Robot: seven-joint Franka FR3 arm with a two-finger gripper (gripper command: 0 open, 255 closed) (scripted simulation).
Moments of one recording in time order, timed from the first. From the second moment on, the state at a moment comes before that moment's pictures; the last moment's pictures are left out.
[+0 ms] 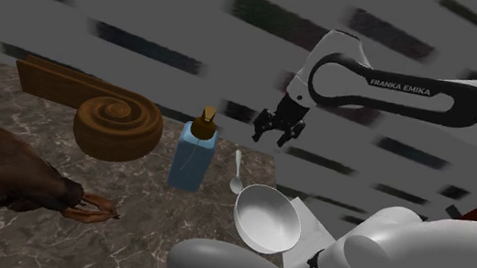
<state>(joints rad) -0.11 -0.60 0.16 -2.57 0.21 1.99 0.32</state>
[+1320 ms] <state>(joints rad) -0.11 -0.31 0.24 -2.67 0.39 2.34 0.54</state>
